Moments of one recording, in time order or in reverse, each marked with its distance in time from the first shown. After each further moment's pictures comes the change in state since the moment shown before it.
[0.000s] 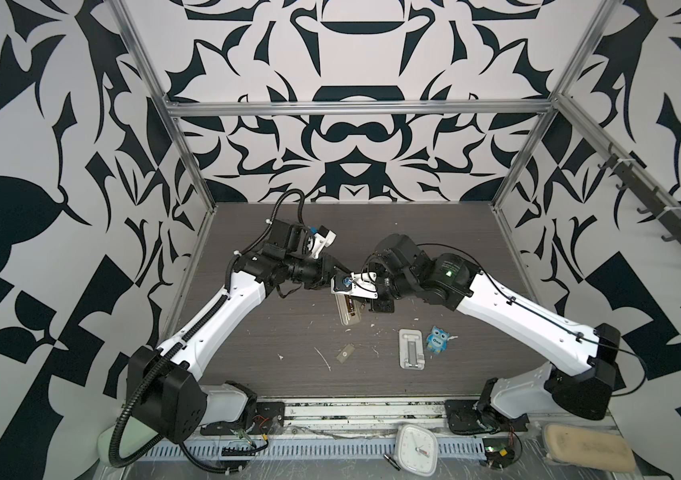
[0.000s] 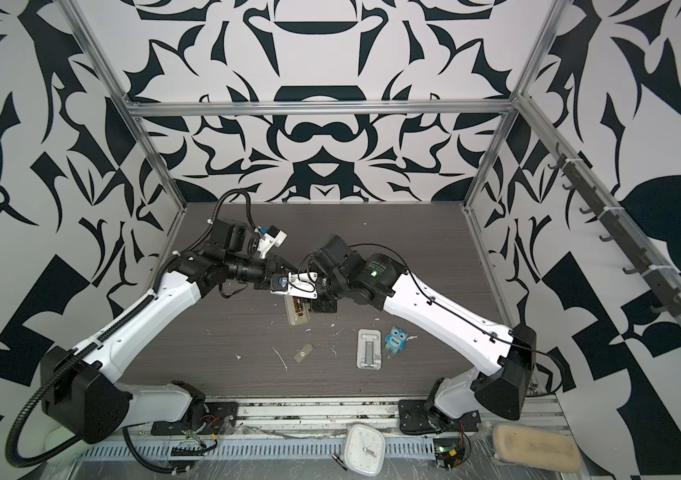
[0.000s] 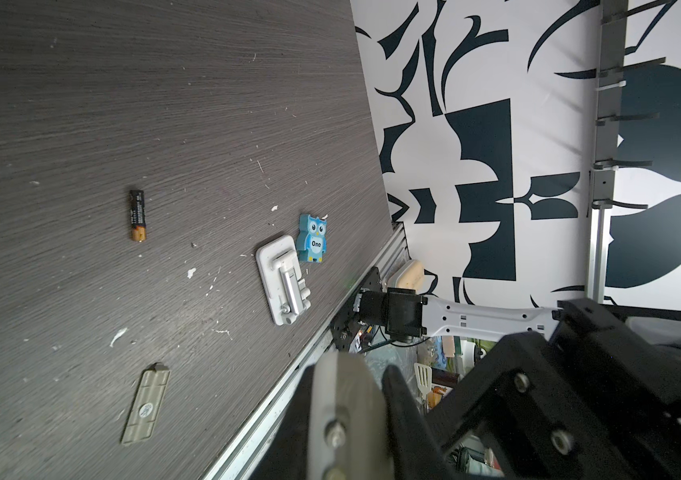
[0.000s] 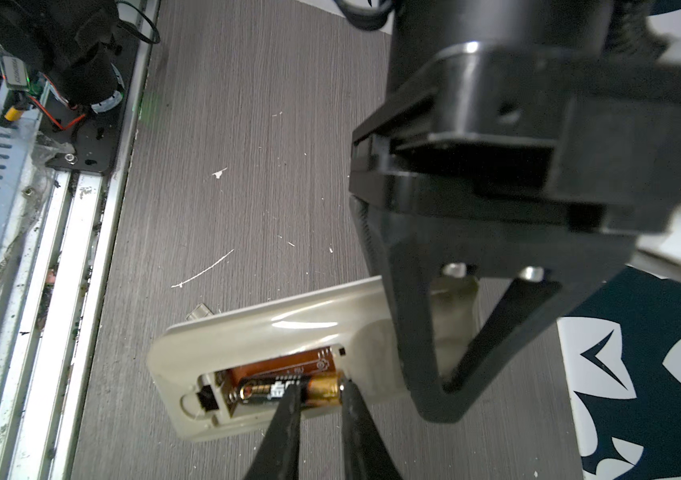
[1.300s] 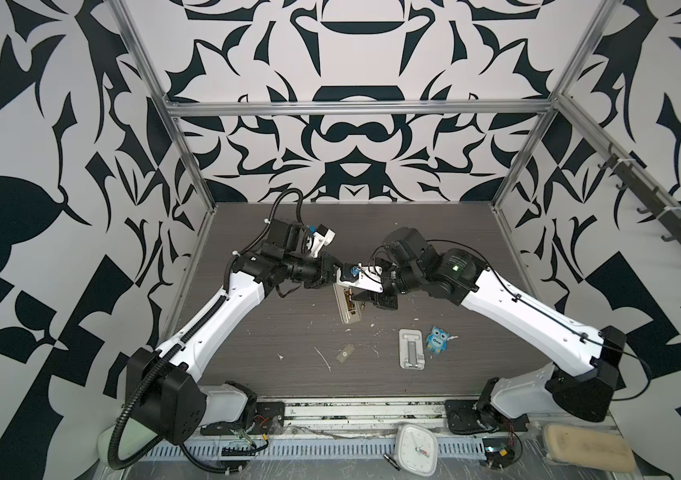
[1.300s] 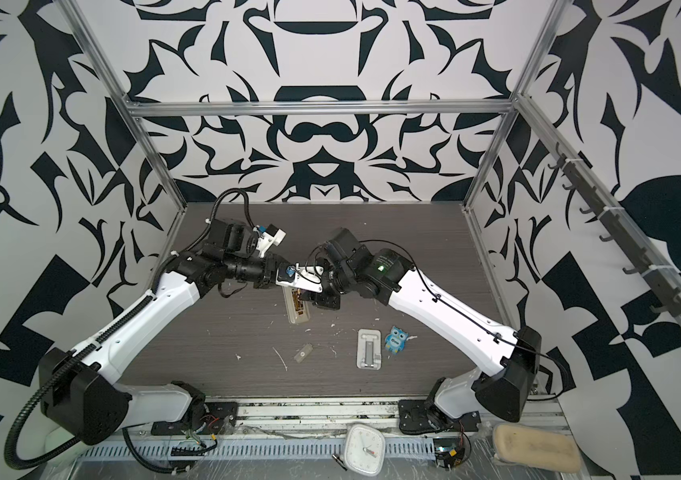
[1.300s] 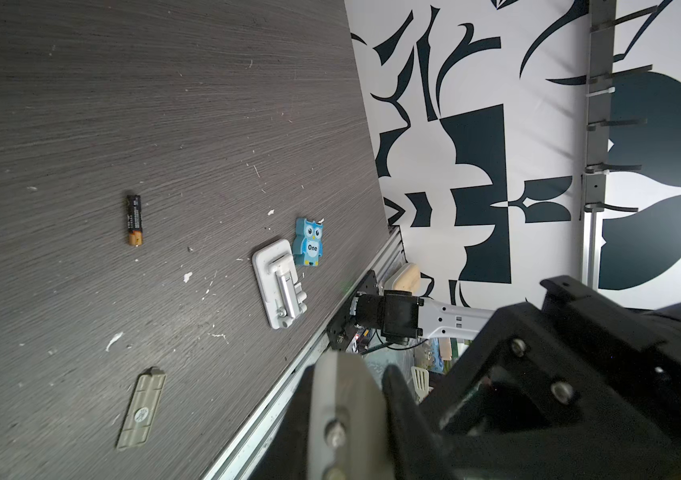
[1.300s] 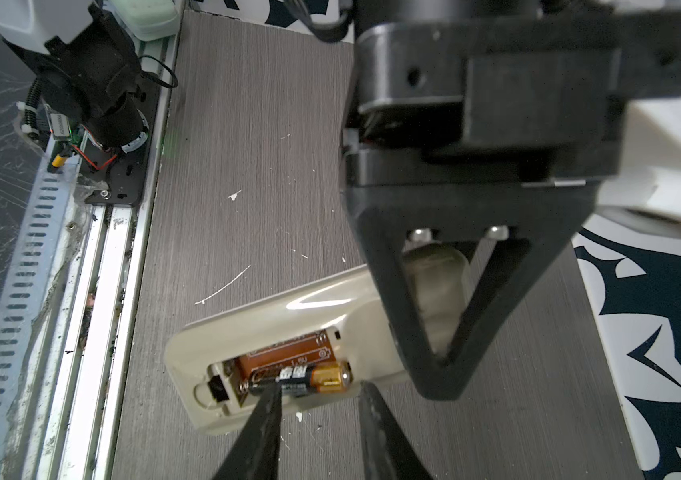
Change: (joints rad) left arm 0.006 -0.006 0.000 0.010 0.005 -0.008; right arm -0.066 -0.013 0.000 -0.002 -0.124 0.065
